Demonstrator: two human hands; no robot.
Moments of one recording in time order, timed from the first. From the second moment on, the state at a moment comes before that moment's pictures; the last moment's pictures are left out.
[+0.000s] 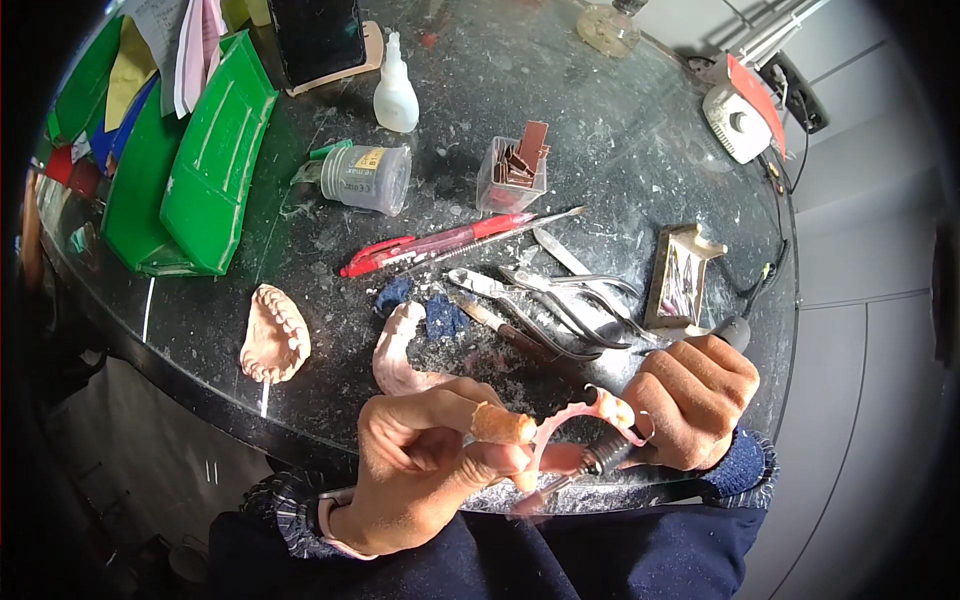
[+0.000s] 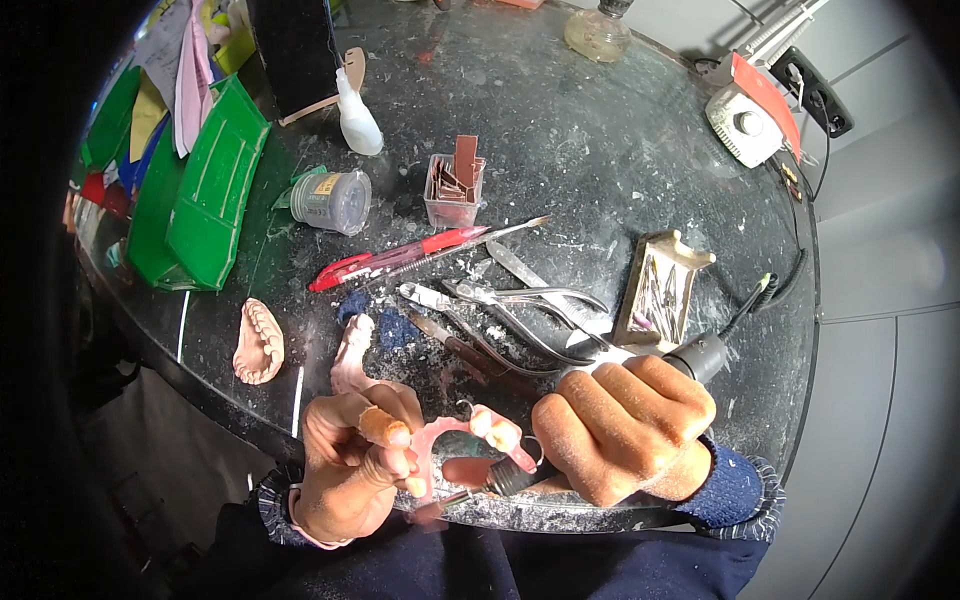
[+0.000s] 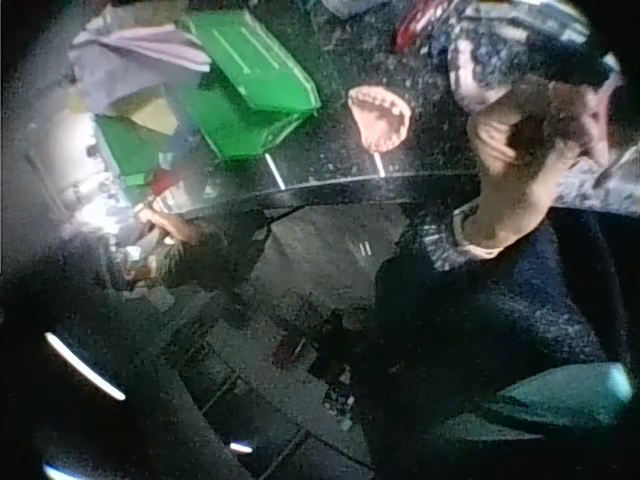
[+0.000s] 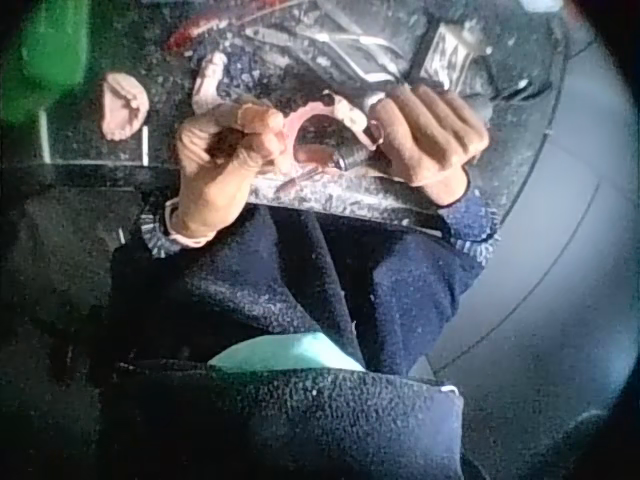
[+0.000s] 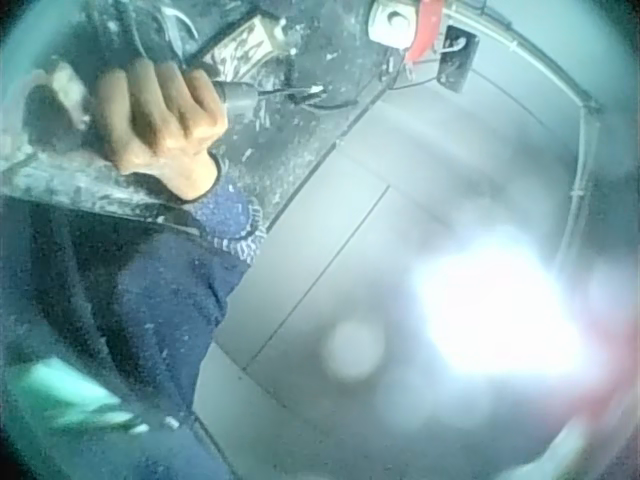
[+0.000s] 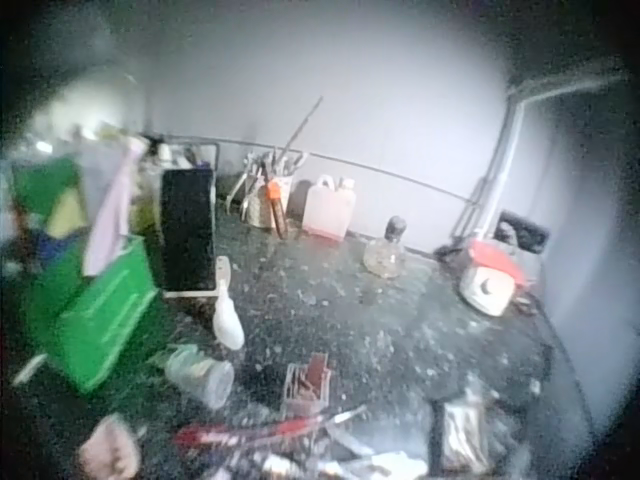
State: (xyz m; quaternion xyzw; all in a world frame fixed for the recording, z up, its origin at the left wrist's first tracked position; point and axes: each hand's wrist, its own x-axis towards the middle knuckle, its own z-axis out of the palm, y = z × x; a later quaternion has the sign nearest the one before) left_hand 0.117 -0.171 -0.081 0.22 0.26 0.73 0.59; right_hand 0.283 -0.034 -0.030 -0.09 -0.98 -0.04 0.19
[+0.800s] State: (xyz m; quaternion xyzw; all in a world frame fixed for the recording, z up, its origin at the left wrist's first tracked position) left_hand 0.121 -0.172 -0.085 0.13 0.18 0.70 0.68; right_hand 0.278 -0.026 -0.044 -0.06 -0.96 -0.03 0.29
